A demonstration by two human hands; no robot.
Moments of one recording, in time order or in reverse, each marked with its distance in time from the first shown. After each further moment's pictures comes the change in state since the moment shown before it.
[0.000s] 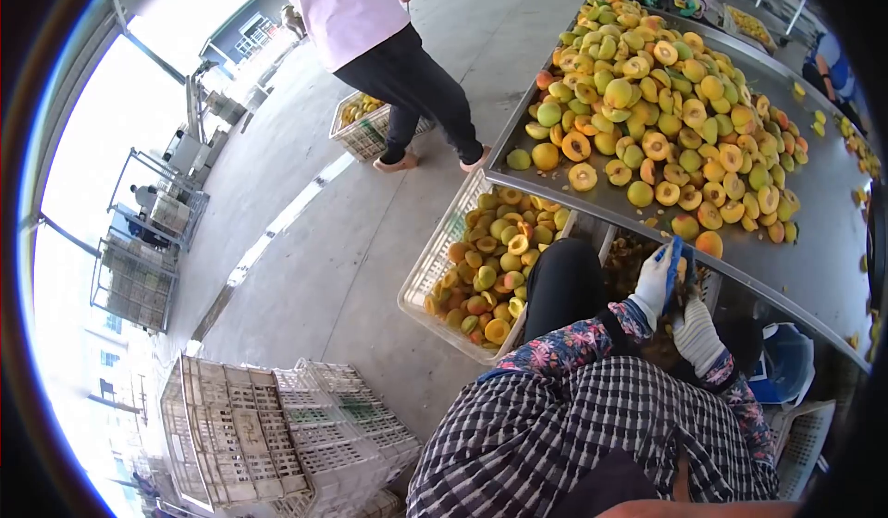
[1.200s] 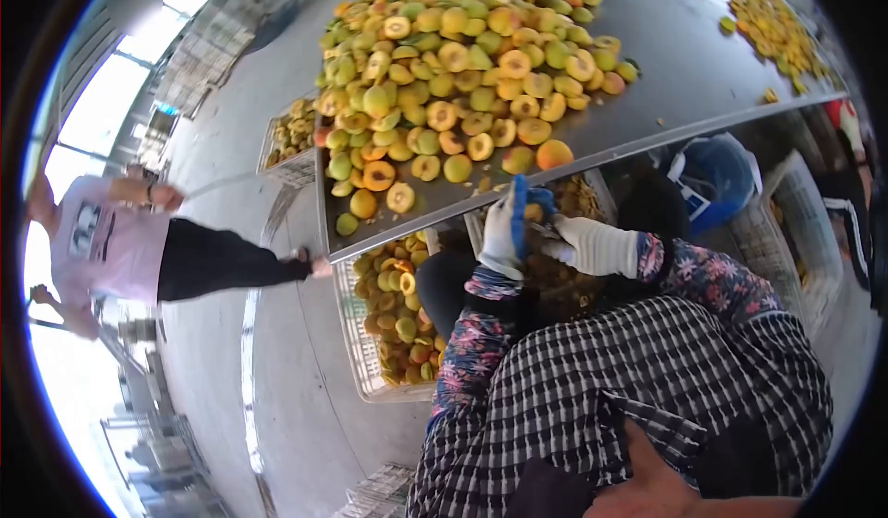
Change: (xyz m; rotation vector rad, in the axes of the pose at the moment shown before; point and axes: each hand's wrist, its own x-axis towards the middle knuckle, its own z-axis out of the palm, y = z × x) left_hand -0.007 0.073 0.041 0.693 -0.407 0.047; right_hand 0.005 -0.004 -0.010 0.216 -0.050 0.080
